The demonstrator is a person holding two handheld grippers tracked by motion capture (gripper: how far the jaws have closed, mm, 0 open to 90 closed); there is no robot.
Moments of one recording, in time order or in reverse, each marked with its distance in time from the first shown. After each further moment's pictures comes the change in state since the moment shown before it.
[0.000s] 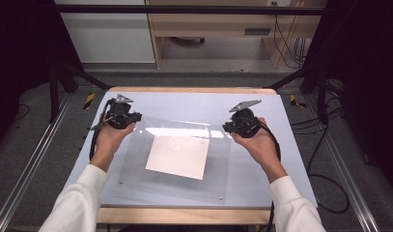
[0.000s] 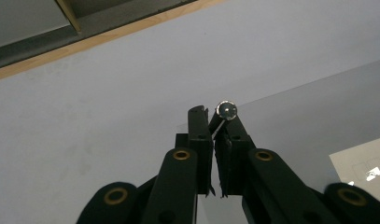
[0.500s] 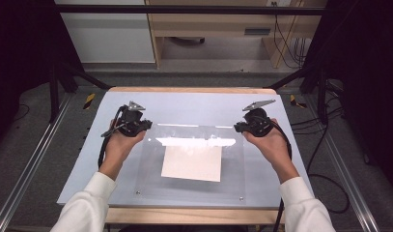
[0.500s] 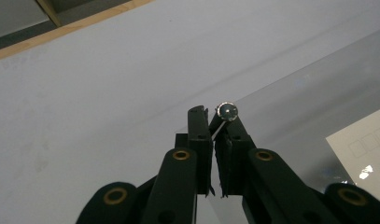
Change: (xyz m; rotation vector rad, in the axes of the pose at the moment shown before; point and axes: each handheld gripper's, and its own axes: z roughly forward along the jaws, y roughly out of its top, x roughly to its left) left arm -0.032 -0.007 0.003 0.029 -0.039 0.032; right arm -0.030 -0.017 -0.007 0.017 -0.005 0.067
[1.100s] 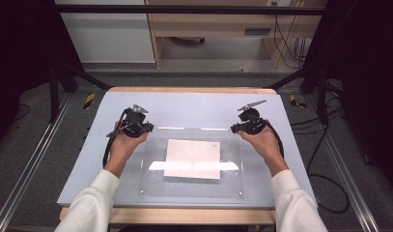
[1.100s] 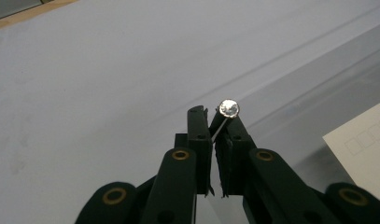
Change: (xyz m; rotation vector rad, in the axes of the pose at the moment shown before) left arm 0.010 -0.010 0.034 0.040 -0.003 -0.013; right arm -0.021 -0.007 0.052 0.068 0.028 0.071
